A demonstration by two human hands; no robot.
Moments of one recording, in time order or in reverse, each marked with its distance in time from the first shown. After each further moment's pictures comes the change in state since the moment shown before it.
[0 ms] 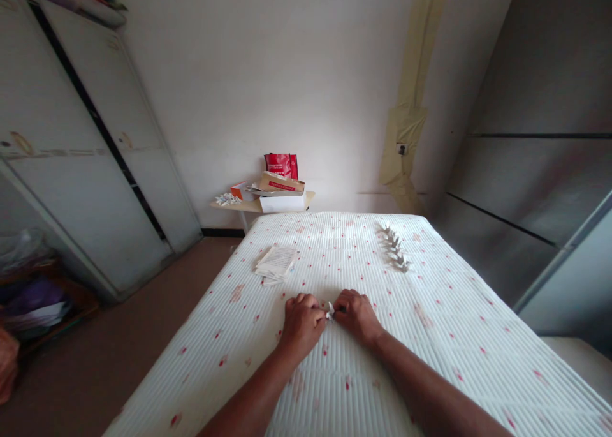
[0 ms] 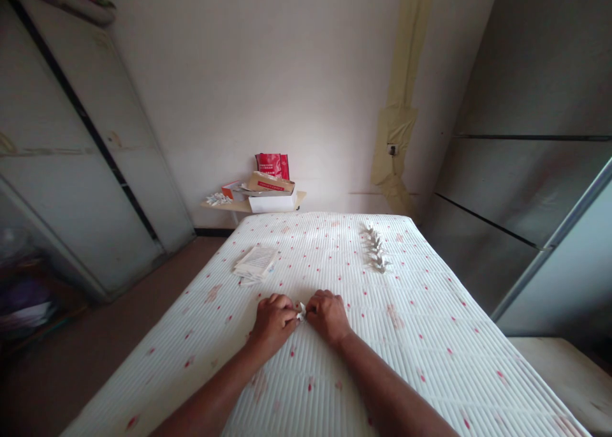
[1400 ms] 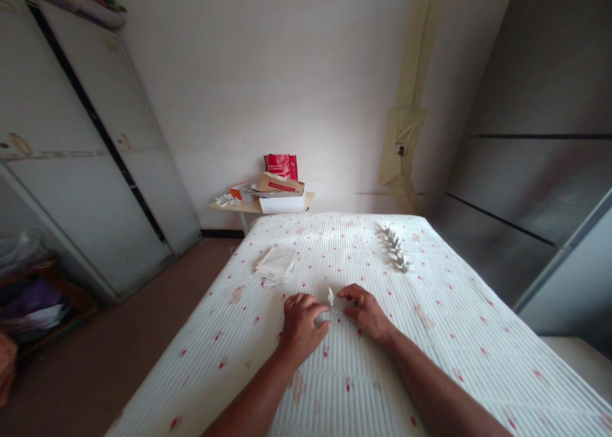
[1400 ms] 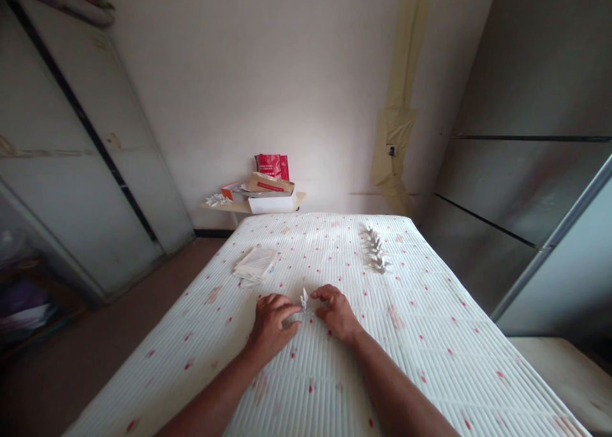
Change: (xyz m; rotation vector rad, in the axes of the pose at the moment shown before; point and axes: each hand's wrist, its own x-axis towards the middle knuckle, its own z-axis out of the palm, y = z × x) left_hand -0.003 0.002 -0.004 -0.089 0.146 0.029; right_hand -0.001 0.029 -0.001 0.544 0.098 0.023
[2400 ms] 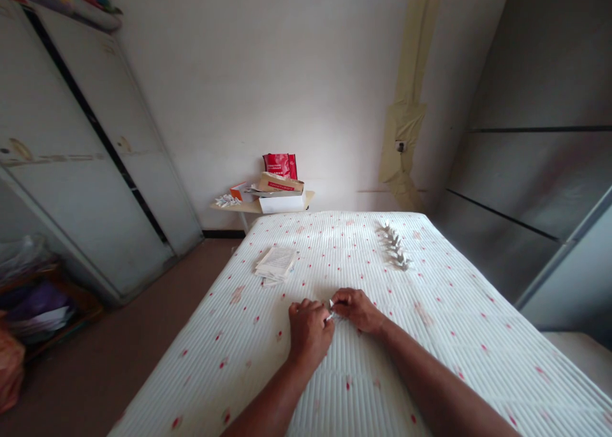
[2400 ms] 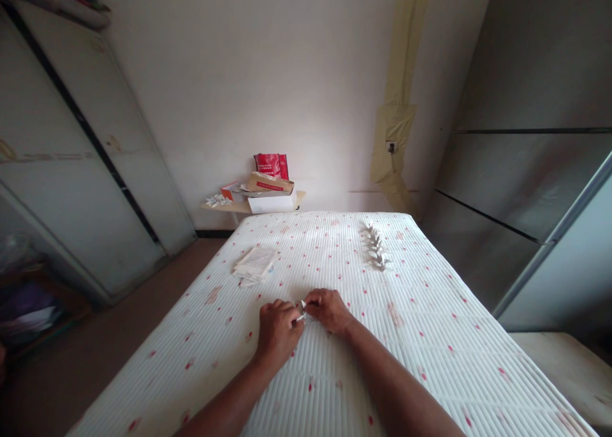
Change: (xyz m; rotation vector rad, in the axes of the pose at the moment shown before) left_hand 0.001 0.028 0.006 0.176 -0.081 -0.155; right_hand 0.013 -0.010 0.005 -0.119 -0.253 -0.049
